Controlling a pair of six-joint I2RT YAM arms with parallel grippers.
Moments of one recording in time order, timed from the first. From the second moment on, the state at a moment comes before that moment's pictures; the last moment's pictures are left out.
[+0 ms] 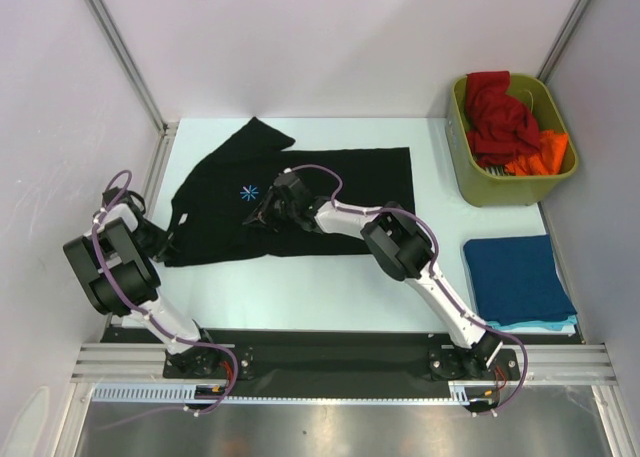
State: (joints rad) left arm 0.56 1.72 1.04 -0.65 0.06 -0.49; right arm 0.85 2.53 1.90 0.11 -0.33 1.33
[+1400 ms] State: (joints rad) left arm 0.44 1.55 0.85 -0.47 0.26 -0.47; right arm 0.73 2.43 1.90 -0.21 -0.67 0.80
